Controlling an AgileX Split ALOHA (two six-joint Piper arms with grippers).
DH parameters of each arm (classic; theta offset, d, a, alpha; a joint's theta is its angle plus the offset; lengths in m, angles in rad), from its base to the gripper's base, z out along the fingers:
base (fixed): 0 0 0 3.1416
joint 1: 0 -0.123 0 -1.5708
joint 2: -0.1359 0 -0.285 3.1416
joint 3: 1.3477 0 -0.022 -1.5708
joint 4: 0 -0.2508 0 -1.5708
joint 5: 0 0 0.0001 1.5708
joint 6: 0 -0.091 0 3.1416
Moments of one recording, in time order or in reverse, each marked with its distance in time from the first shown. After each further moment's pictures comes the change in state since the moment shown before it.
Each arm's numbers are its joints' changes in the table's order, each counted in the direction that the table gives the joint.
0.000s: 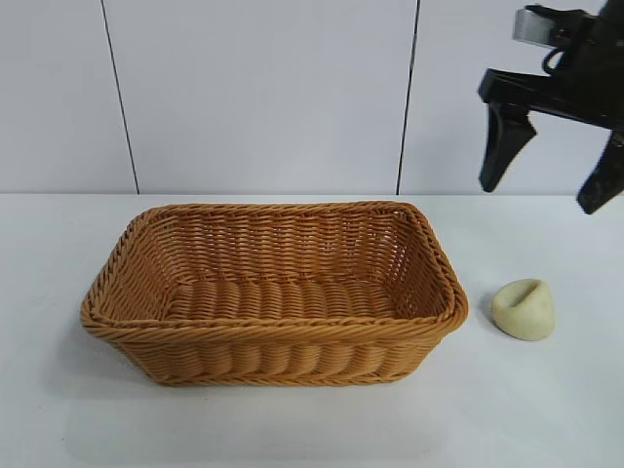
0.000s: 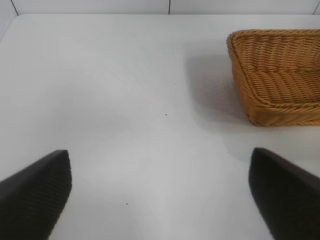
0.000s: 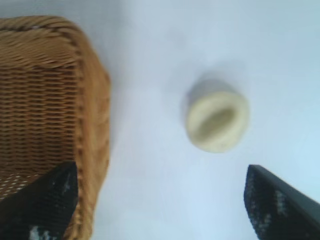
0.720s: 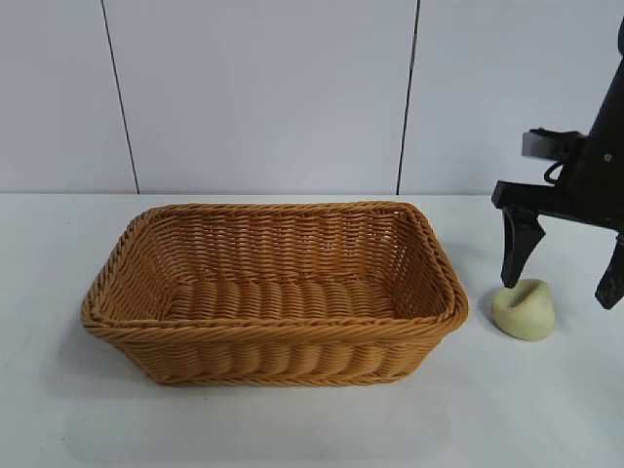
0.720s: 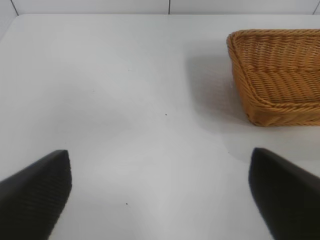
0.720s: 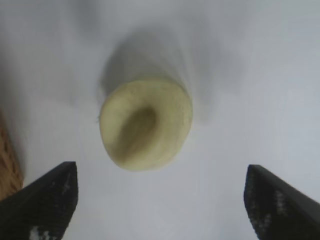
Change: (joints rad) left arm 0.000 0.000 0.000 0.000 -0.001 0.000; right arm 0.025 -0.293 -0.005 -0.001 0.062 0.007
